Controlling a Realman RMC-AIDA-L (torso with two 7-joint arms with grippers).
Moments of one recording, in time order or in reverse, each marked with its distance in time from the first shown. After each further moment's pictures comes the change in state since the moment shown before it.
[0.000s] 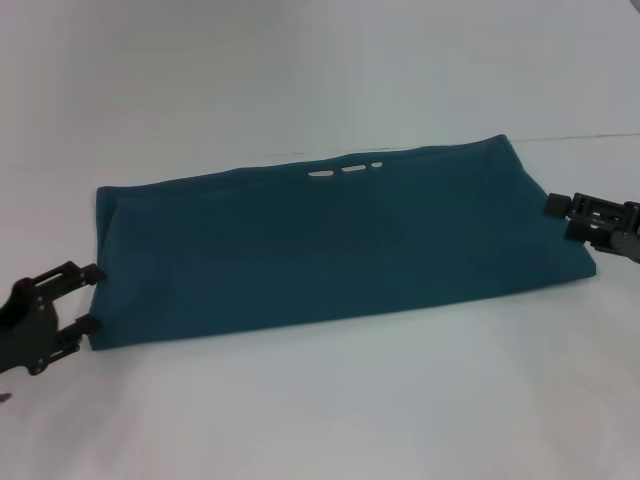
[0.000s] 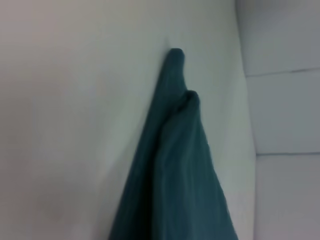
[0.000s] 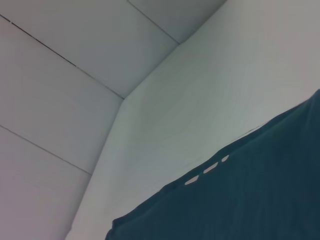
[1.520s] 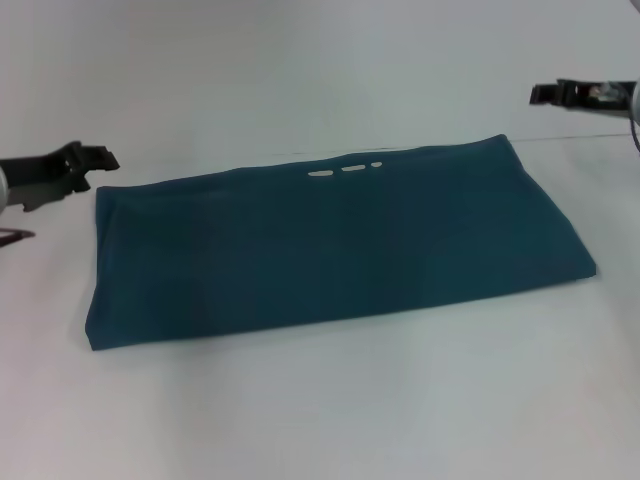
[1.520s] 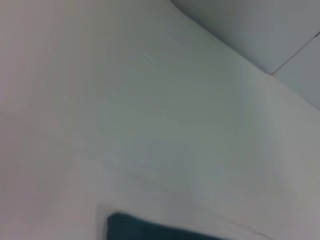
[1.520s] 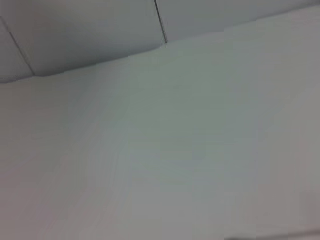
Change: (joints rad) left arm -0.355 0.076 0.212 0.020 0.339 -0.455 -0.004; right arm 0.419 -0.025 -0.169 0.112 -0.496 0.774 0.265
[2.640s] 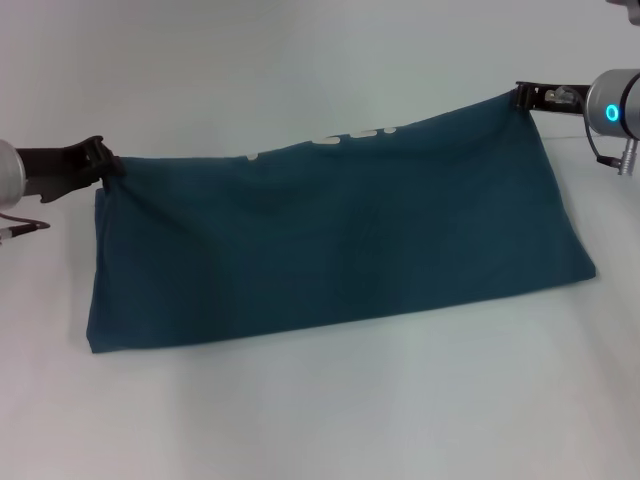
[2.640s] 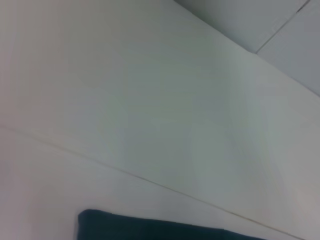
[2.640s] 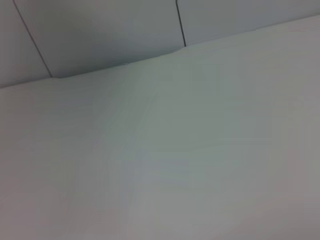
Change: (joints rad) left arm -0.030 0.005 0.037 0.013 0.030 0.046 -0.025; right arm 0.033 0.064 -0.055 0.015 0.008 0.117 0.000
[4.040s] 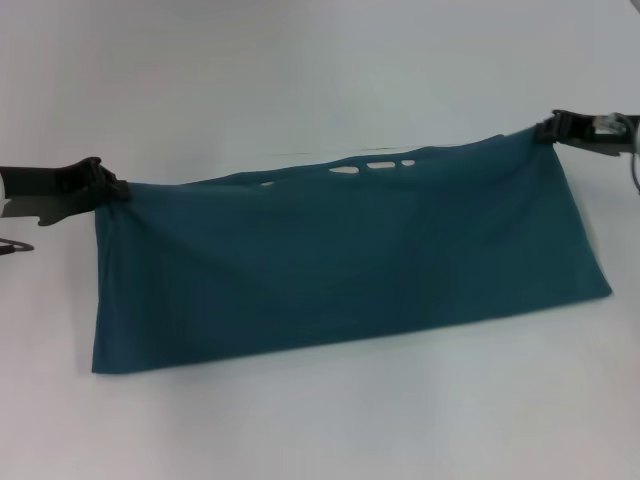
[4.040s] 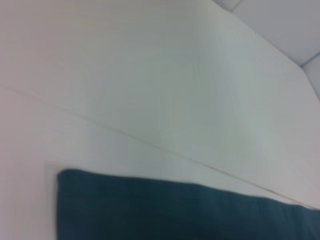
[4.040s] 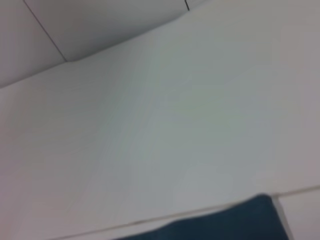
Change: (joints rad) left arm 0.029 0.028 -0.060 0.048 -0.005 0.246 0.031; right arm -0.120 -0.016 0.093 -0.125 0.048 -0.277 -0.003
